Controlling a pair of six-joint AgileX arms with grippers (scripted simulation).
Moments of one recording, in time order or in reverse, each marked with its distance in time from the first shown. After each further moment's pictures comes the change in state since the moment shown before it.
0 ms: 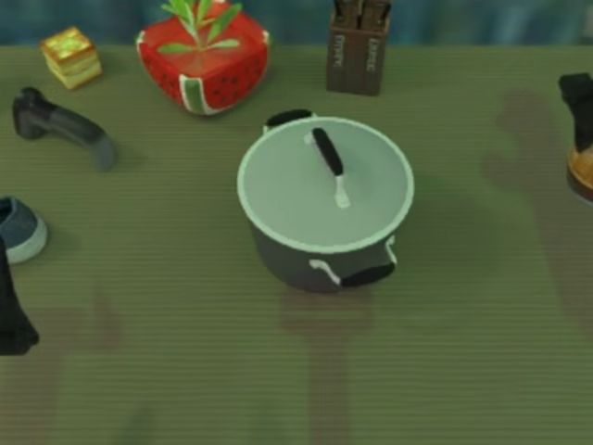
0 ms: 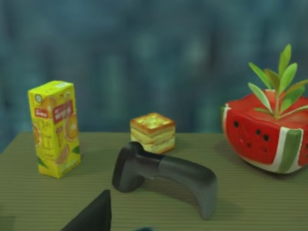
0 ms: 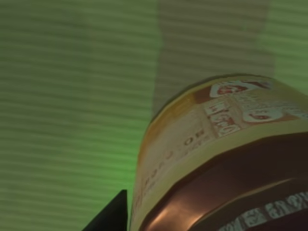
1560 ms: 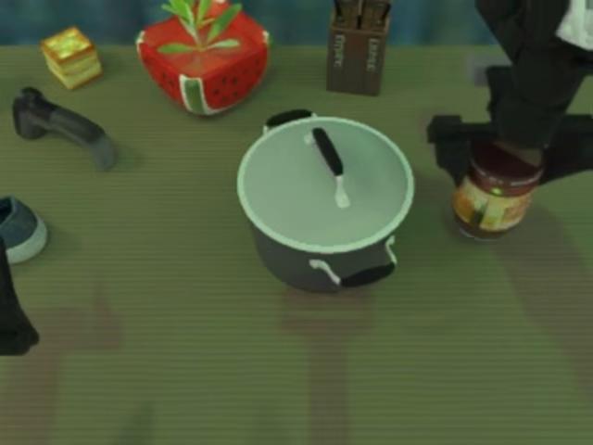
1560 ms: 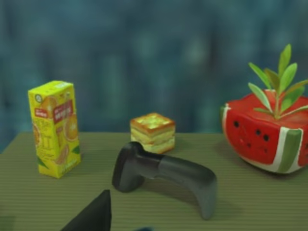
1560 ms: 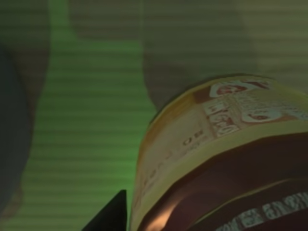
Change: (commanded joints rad) left arm 0.000 0.000 0.000 0.000 0.000 0.000; right arm 0.252 0.107 -0.090 0.193 0.036 0.394
